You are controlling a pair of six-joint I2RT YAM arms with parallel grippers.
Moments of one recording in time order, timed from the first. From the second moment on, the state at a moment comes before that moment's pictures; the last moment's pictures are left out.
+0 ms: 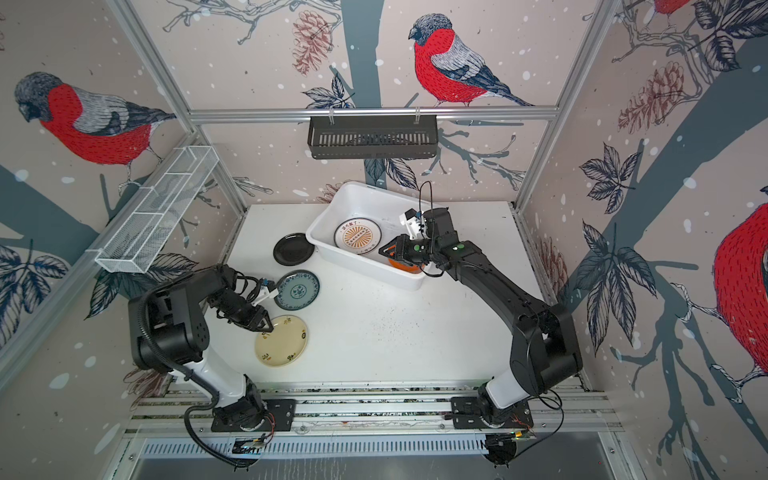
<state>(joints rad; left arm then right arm) 0.36 1.72 0.97 -1.07 0.36 0.82 0.45 1.54 1.22 -0.28 -0.73 0.67</state>
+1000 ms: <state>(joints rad) 0.36 1.72 0.93 -1.07 0.38 0.84 0.45 1.57 1.22 -0.26 -0.73 0.68</state>
